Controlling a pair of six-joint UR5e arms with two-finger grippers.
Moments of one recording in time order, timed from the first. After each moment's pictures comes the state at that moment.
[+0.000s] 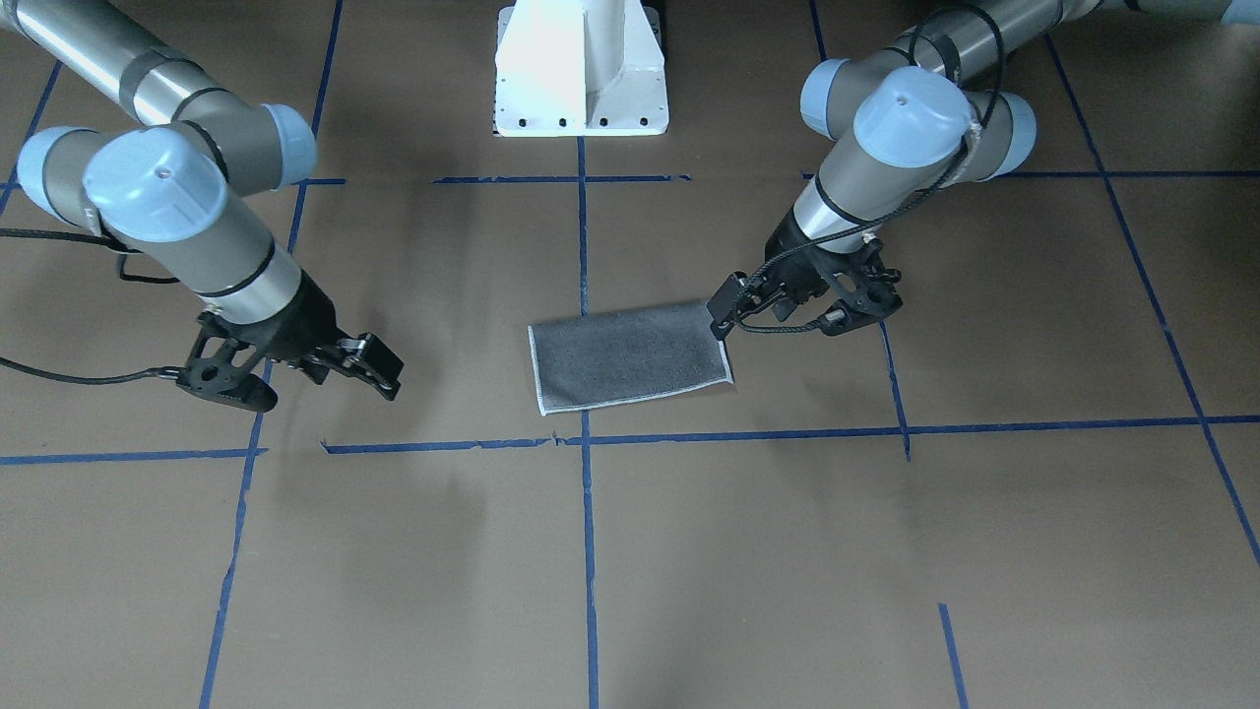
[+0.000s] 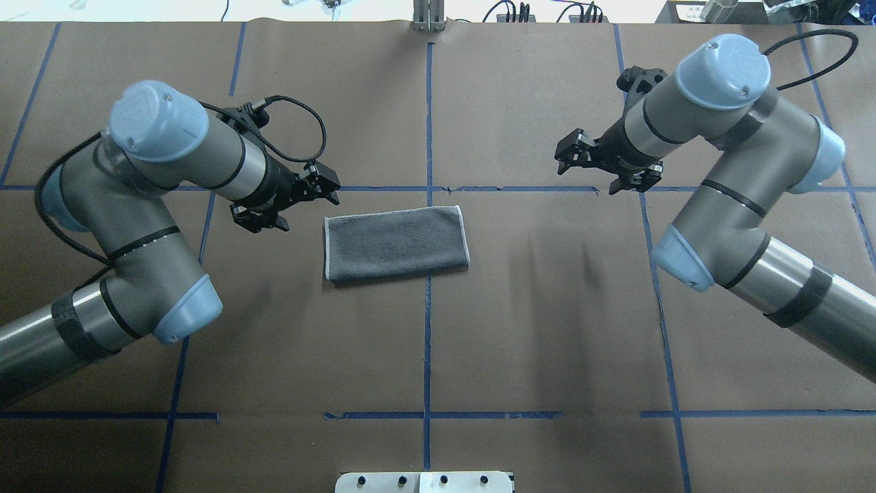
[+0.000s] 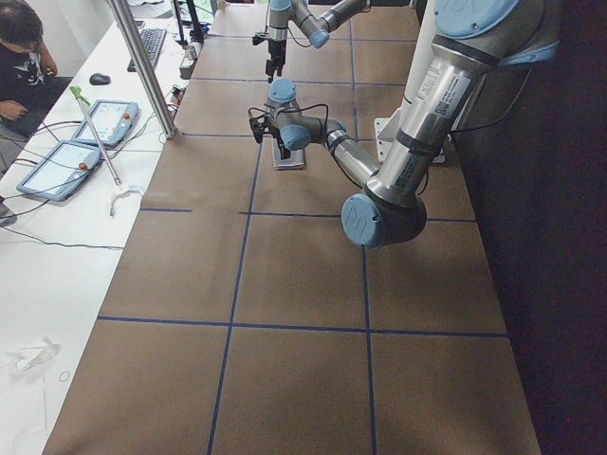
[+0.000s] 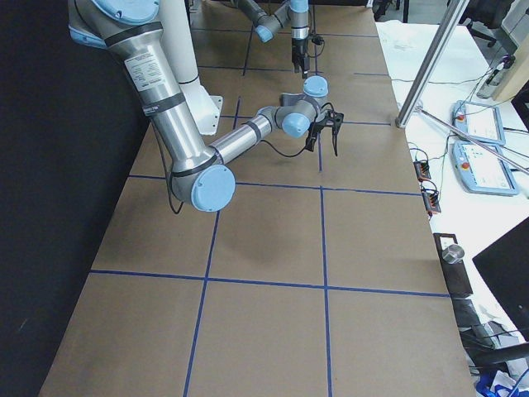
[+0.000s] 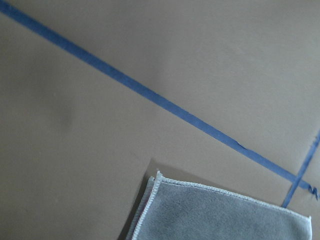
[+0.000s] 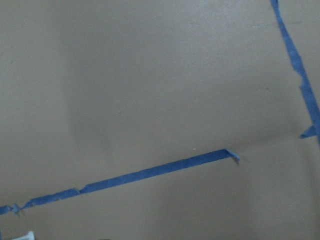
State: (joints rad) left arm -0.68 -2.06 -1.67 -1.98 -2.01 -1.58; right arm 0.84 -1.16 1.65 -1.23 2.10 1.30
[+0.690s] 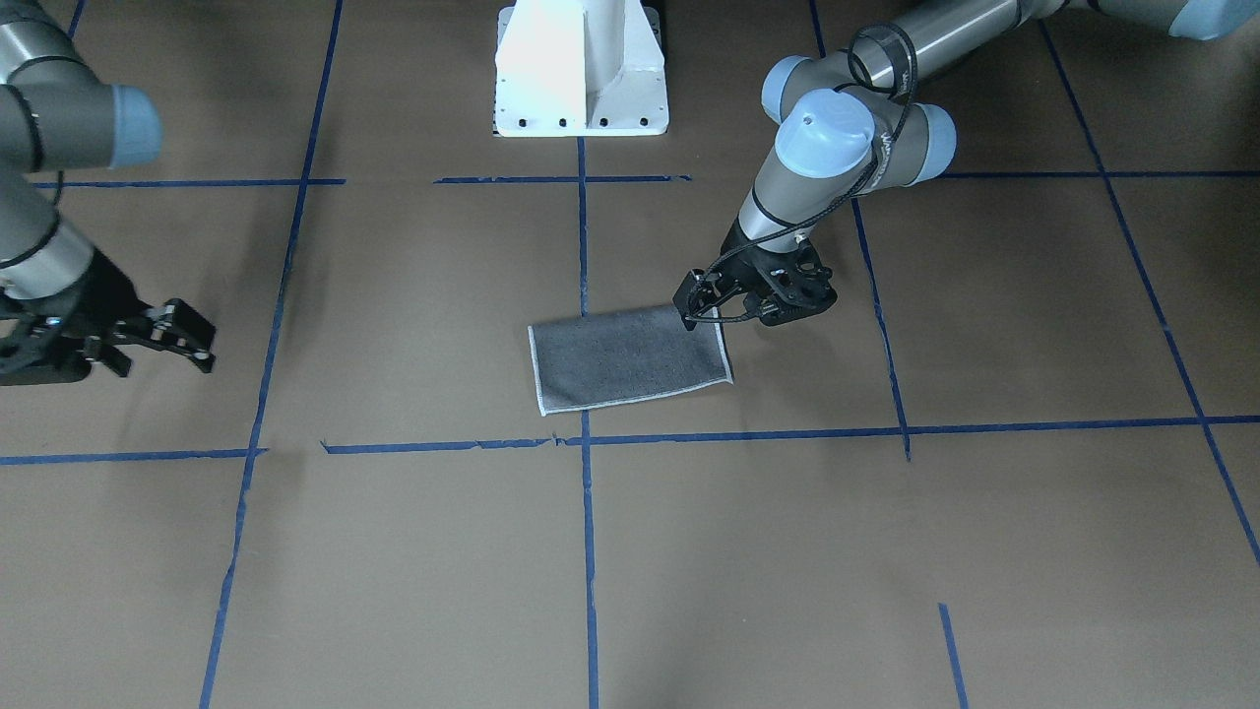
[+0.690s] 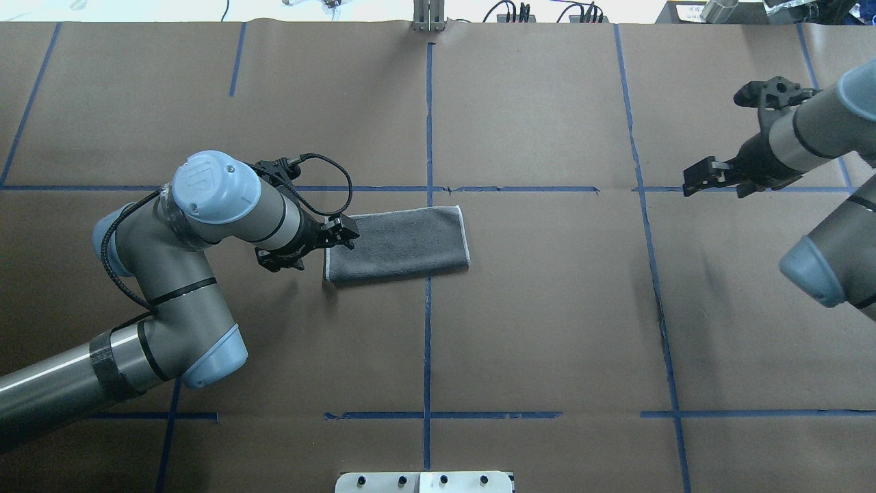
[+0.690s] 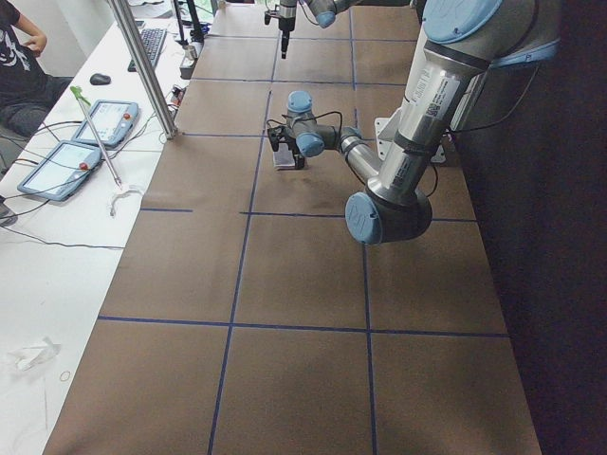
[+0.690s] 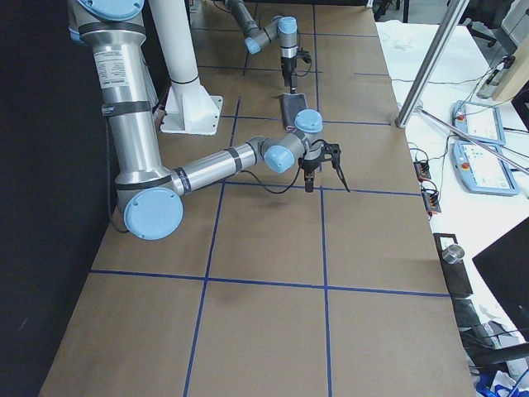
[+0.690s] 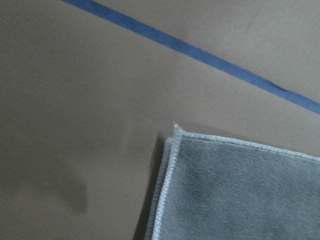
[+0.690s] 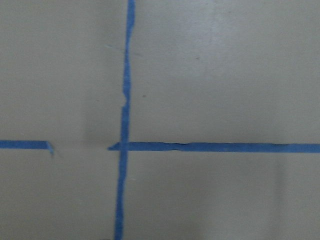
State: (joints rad) left arm -0.59 -2.07 -1.61 -1.97 -1.94 -1.58; right arm 1.03 -1.44 1.74 -1.25 2.16 0.76
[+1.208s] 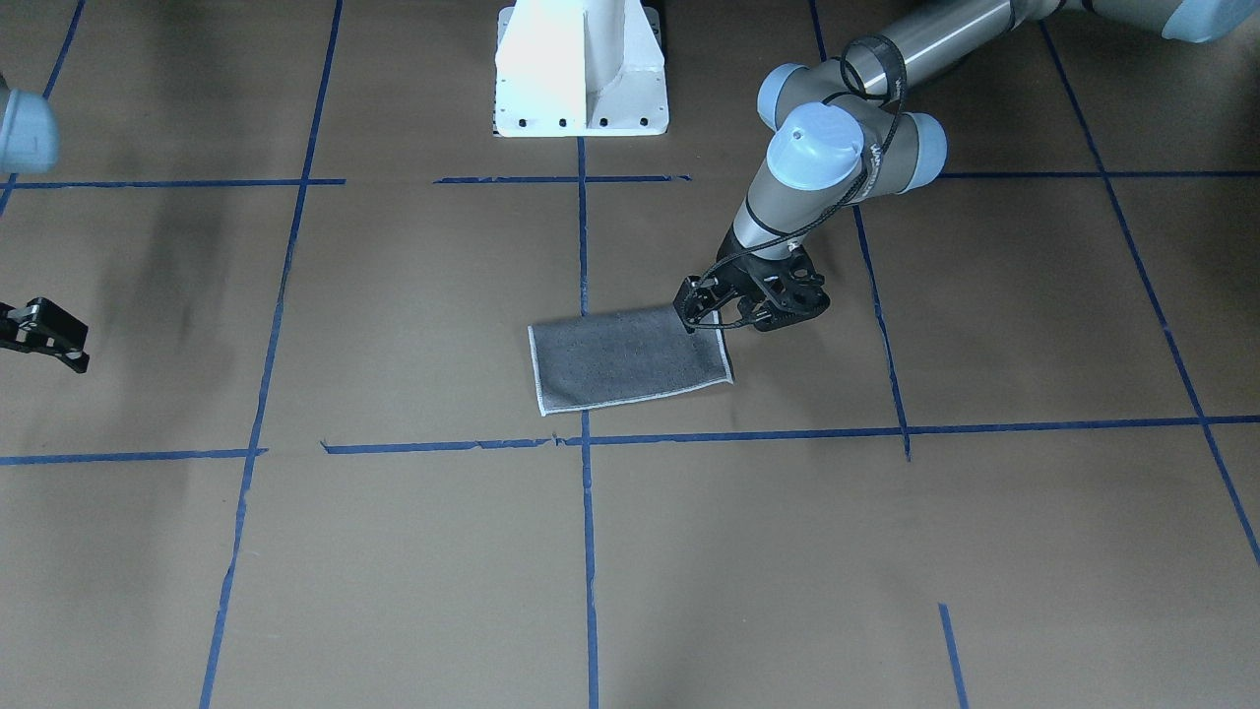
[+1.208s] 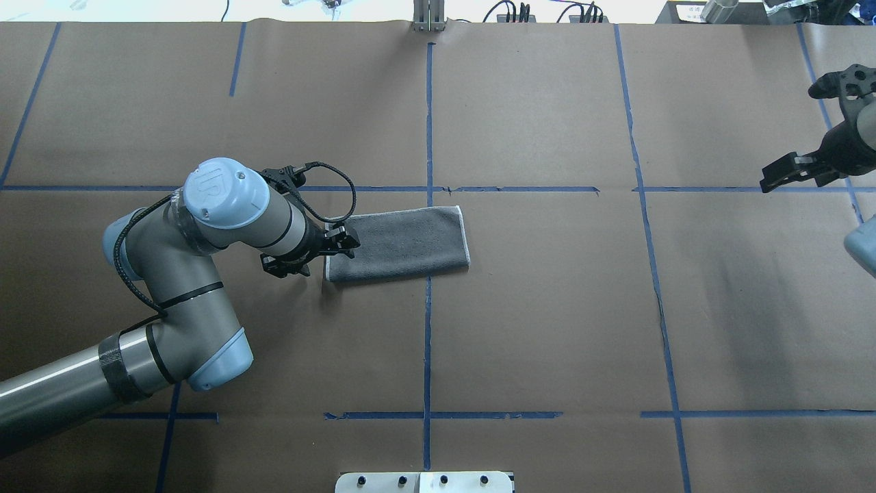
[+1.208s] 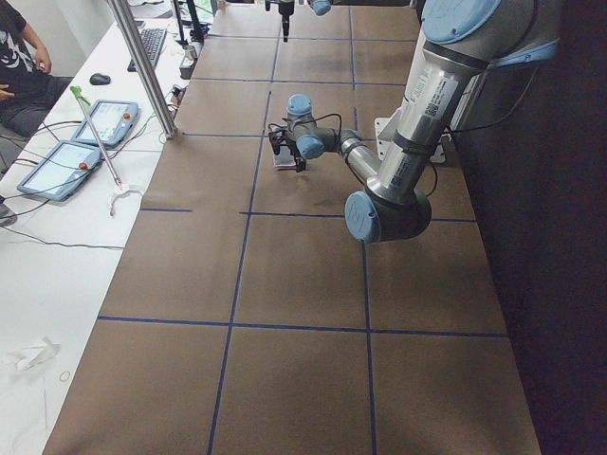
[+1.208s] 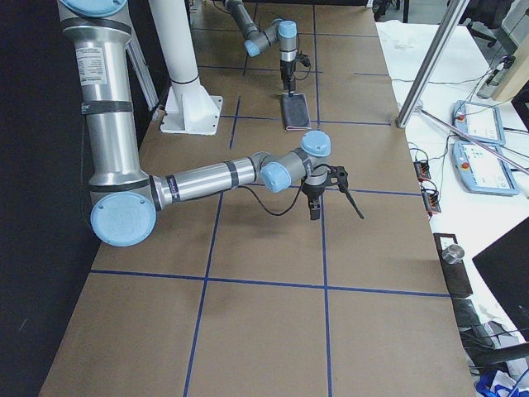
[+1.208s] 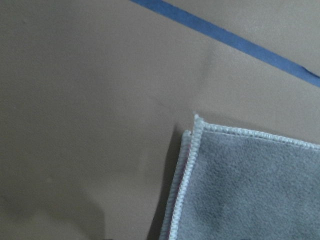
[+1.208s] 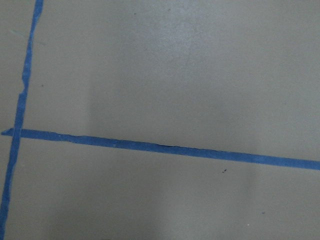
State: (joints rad) left arm -0.57 -2.08 -1.59 -1.97 -1.95 -1.58; right arm 1.15 -1.48 1.69 -1.31 2.19 0.51
